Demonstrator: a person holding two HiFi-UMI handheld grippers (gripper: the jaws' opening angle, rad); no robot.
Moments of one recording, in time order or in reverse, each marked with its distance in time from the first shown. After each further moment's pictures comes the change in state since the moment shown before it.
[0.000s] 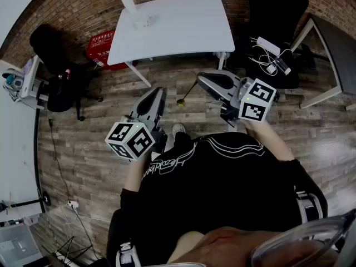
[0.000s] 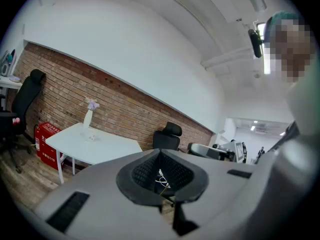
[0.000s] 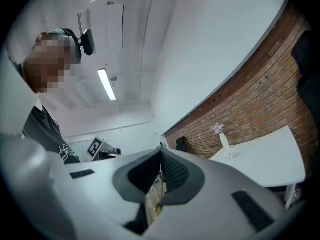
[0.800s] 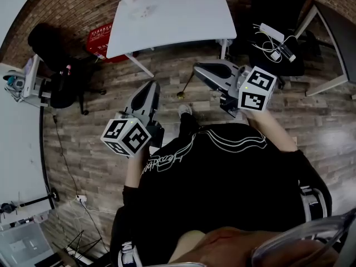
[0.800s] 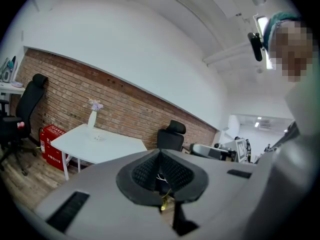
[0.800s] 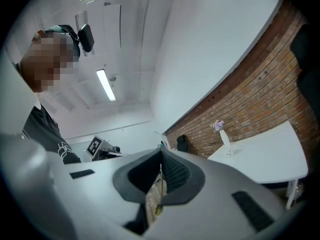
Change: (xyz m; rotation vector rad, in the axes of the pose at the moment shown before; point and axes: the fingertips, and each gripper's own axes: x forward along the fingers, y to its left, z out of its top) left arm 0.001 0.006 -0.007 0.021 0.012 0.036; right arm -0.003 -0.007 -0.011 0.012 0.013 0.007
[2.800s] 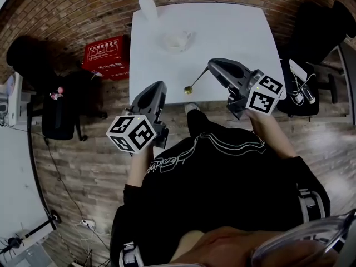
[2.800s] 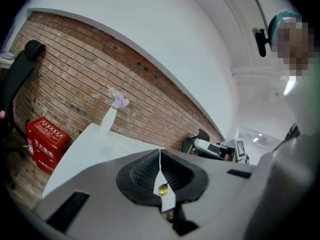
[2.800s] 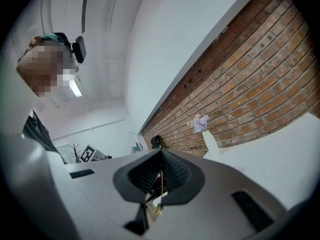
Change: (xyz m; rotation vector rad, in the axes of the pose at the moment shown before) left arm 0.215 0.430 0.138 -0.169 0.075 -0.048; right arm 0.362 -0.339 0.034 0.100 0.039 -0.205
